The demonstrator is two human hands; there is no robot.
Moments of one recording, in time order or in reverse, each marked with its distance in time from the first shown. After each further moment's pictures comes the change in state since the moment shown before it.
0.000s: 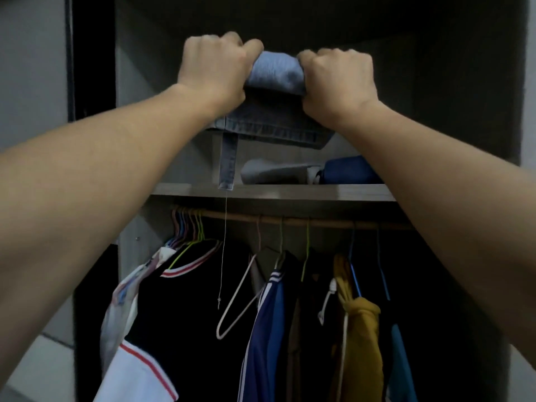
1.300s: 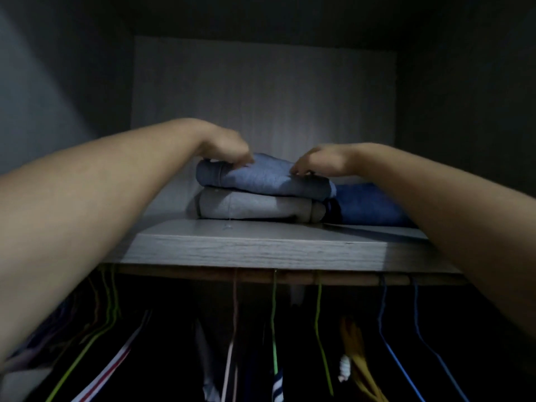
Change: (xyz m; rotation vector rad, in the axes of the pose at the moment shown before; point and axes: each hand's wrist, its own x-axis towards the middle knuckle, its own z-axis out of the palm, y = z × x) left_hand 0.056 0.014 0.308 -0.685 -0.942 0.169; right_hand 0.047 0.010 0.234 0.220 -1.055 0.439
